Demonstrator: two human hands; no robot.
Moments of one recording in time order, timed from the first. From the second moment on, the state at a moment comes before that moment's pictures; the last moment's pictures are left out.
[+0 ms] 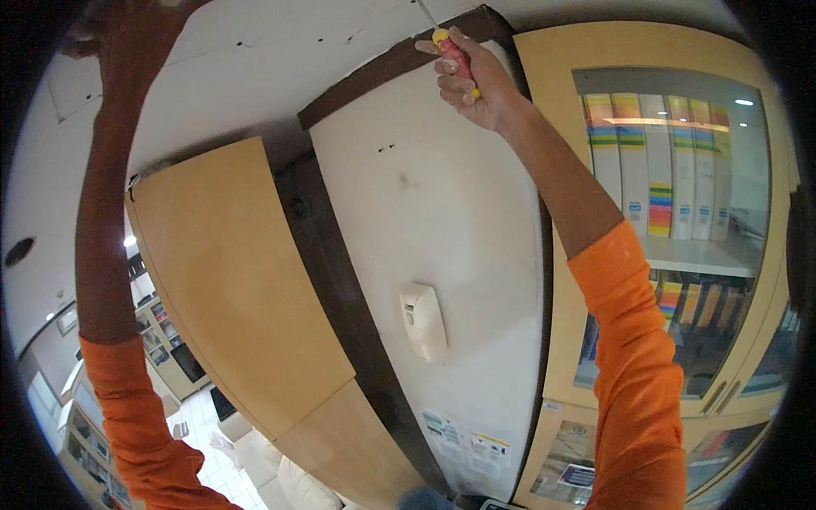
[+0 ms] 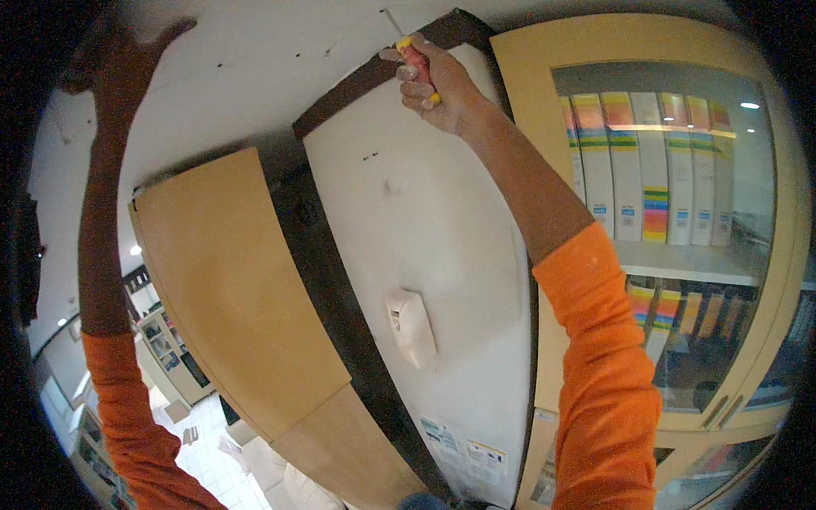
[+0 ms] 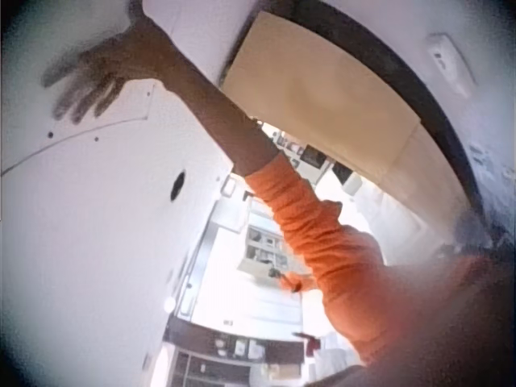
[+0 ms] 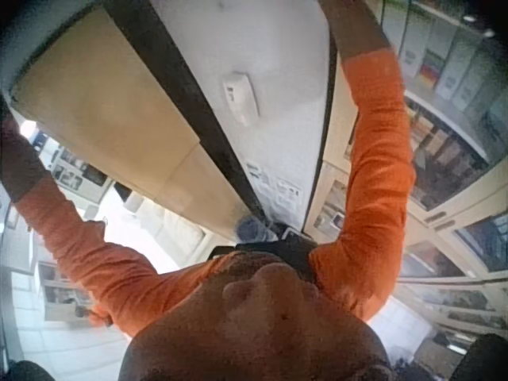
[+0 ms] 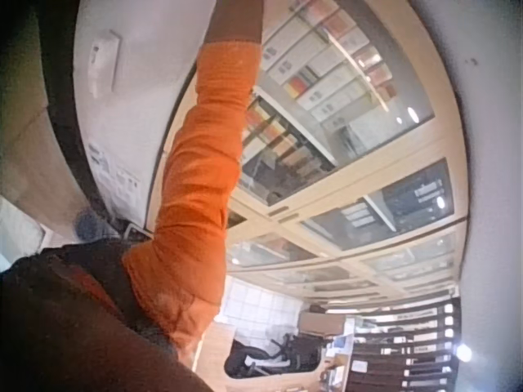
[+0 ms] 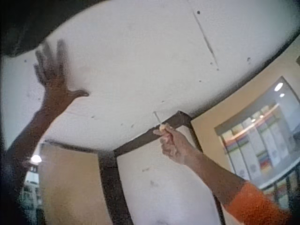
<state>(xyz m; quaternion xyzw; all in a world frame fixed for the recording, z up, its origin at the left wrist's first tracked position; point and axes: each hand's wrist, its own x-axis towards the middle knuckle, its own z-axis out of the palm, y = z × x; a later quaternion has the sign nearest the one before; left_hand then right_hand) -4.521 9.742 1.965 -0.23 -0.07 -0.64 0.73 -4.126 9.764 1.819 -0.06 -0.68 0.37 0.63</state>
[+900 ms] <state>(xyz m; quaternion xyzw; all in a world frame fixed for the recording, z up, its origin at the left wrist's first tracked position) -4.260 9.864 1.951 -0.25 -0.01 -0.65 0.71 -4.258 9.431 1.074 -0.83 -0.27 0.19 0.45</state>
